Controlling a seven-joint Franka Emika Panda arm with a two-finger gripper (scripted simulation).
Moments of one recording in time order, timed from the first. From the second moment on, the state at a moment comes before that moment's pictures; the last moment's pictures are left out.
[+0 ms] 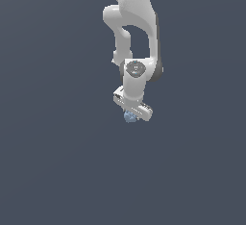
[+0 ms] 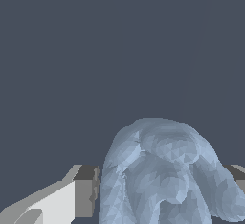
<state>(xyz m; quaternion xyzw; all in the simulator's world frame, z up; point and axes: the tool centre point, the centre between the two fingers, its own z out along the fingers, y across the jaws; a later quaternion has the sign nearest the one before) -0.054 0.044 0.058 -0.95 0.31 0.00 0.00</state>
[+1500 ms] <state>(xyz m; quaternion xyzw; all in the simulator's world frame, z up) -0.053 -0.106 0.257 -0.95 0.31 0.00 0.00</state>
